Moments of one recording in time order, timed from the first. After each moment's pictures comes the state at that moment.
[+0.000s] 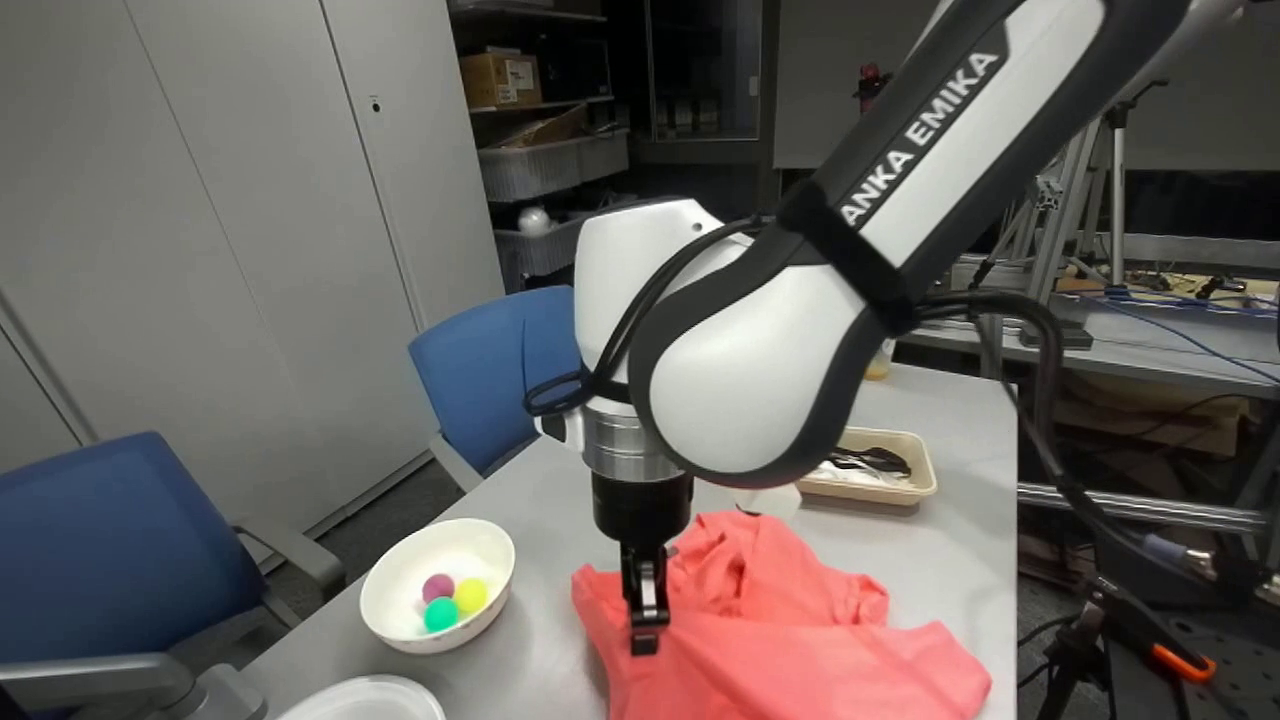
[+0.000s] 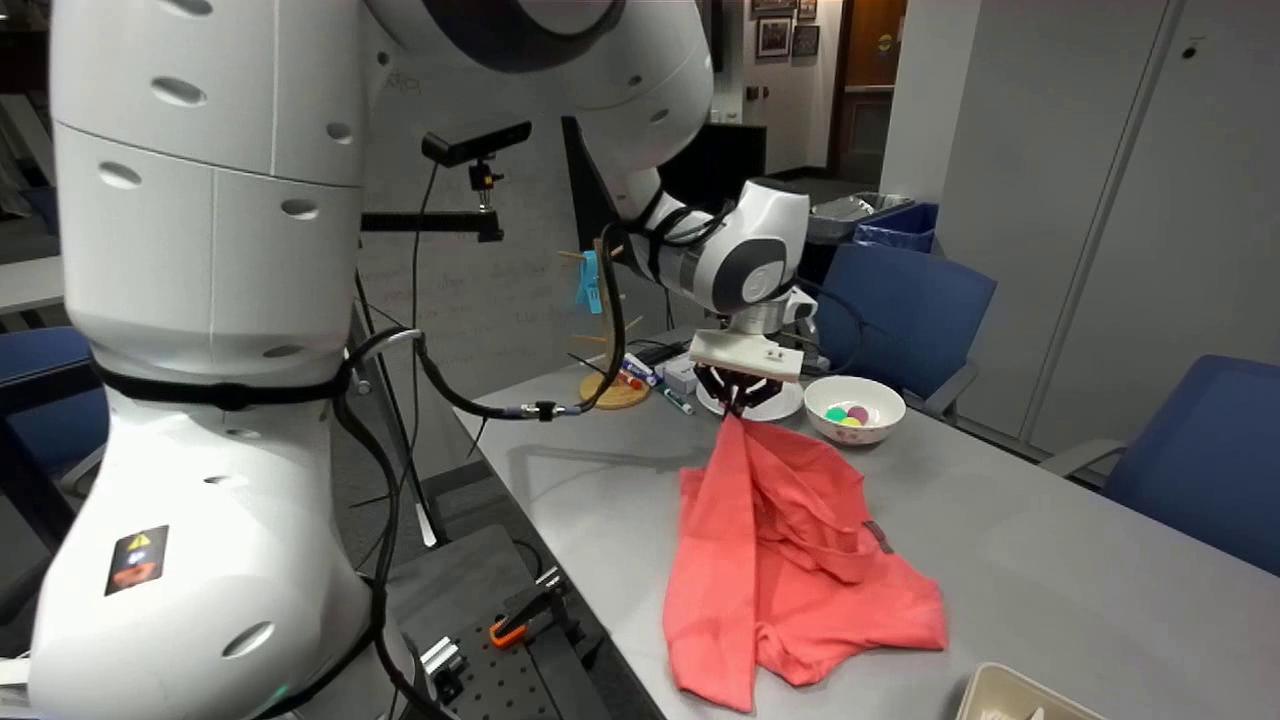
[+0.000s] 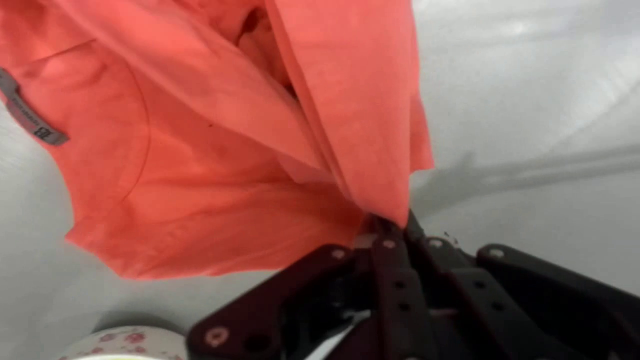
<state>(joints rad) -0.06 0.37 0.33 -2.14 0.06 2.51 -0.48</state>
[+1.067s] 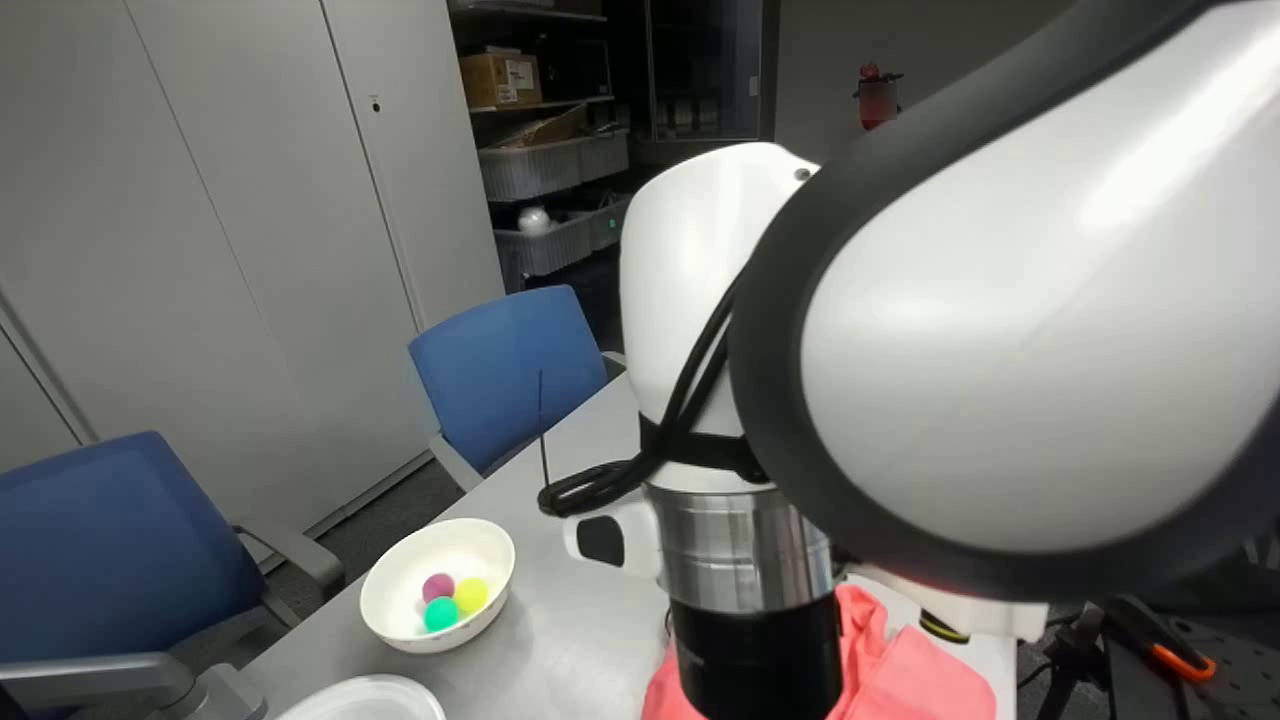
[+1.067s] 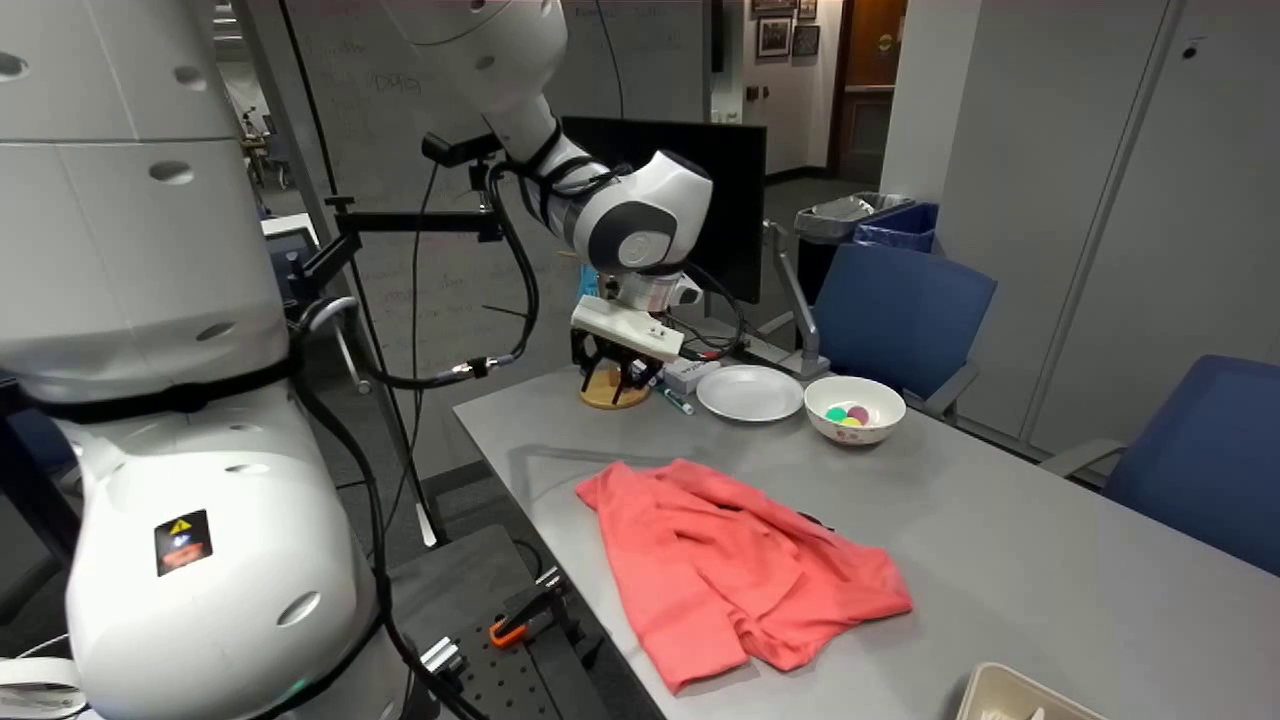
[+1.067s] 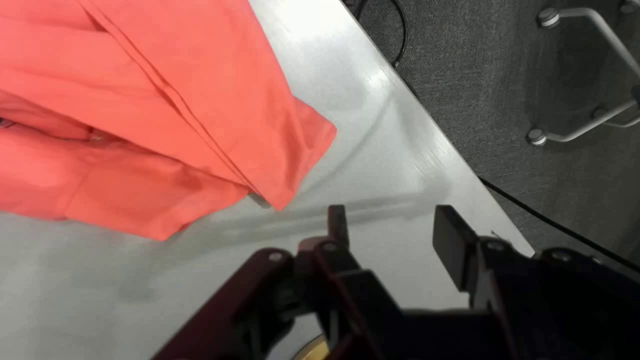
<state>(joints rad) 0.10 0.11 0.39 -2.35 0.46 2.31 -0.66</state>
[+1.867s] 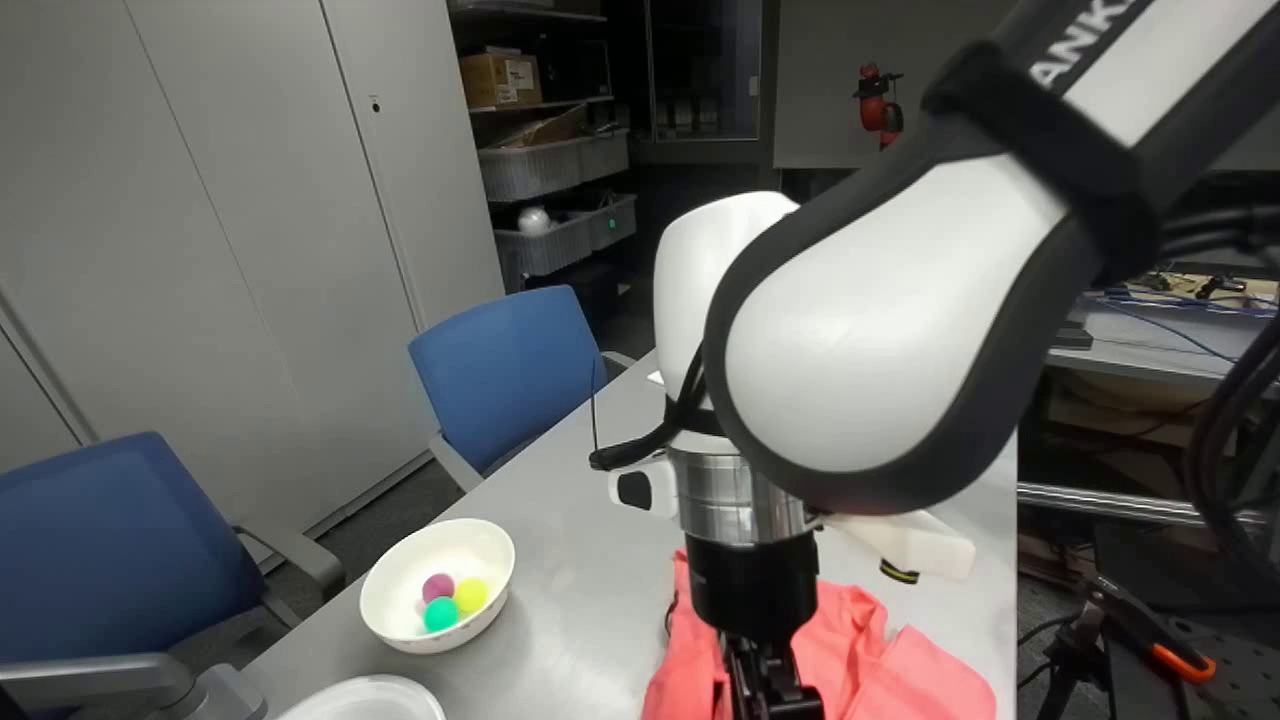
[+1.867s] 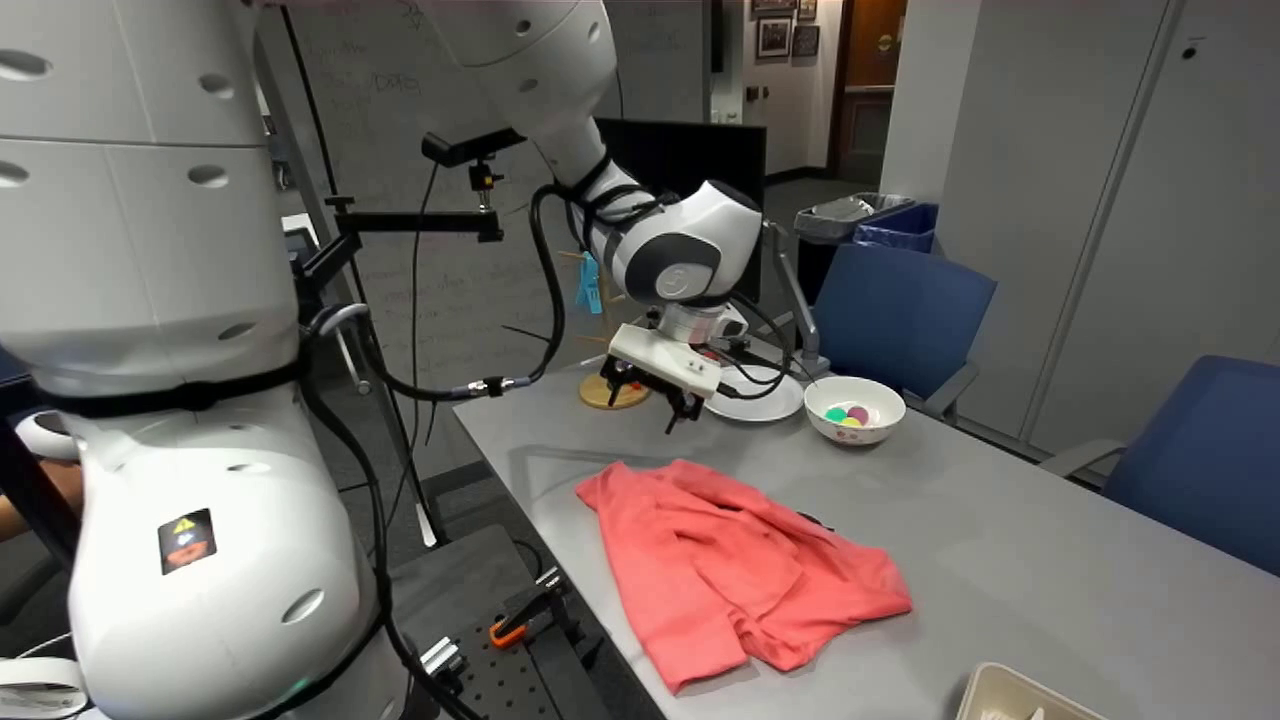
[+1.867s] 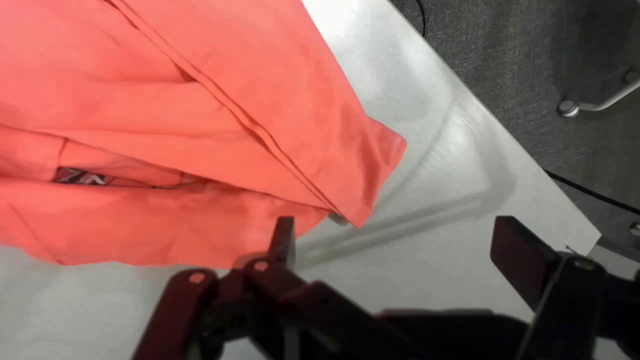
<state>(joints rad) 0.11 0.17 0.25 -2.36 0.46 2.36 -0.68</state>
